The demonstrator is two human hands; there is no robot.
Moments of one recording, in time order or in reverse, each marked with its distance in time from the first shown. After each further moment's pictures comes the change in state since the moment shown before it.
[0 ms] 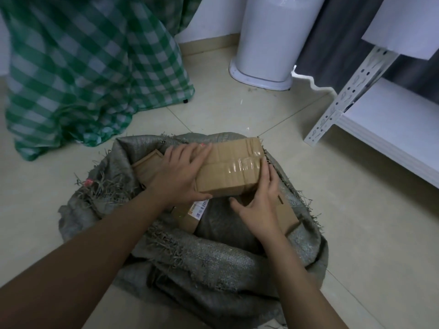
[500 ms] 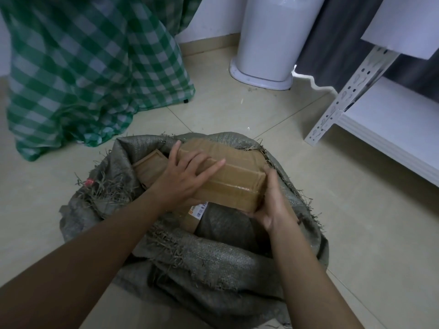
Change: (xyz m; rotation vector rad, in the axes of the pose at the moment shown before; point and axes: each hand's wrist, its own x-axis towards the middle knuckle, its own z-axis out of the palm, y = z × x) left_hand -0.008 -0.004 0.012 0.306 0.208 0.315; right_hand 0.023 -0.019 -0.020 0.877 -0.148 0.767
